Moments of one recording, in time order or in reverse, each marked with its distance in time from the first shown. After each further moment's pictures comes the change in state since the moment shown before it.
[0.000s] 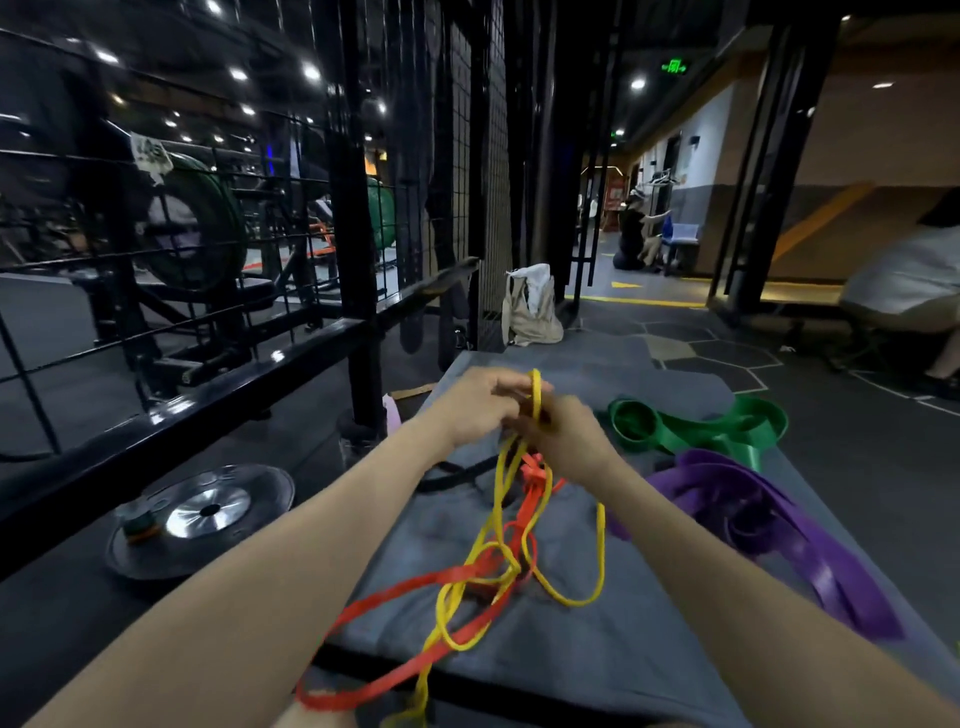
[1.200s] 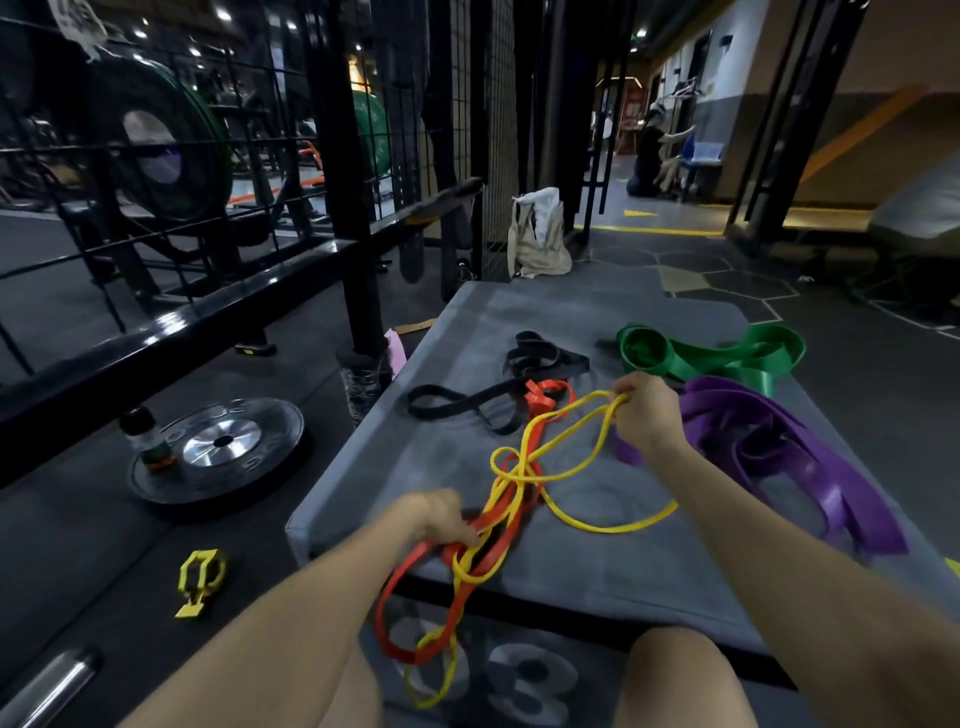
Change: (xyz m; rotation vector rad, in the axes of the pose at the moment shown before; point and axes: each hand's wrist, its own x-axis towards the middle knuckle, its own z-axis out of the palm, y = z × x) left_hand -0.076 -0.141 0.051 0.828 -0.564 -0.639; right_hand -0.028 0.103 0.013 -0.117 0.180 0.509
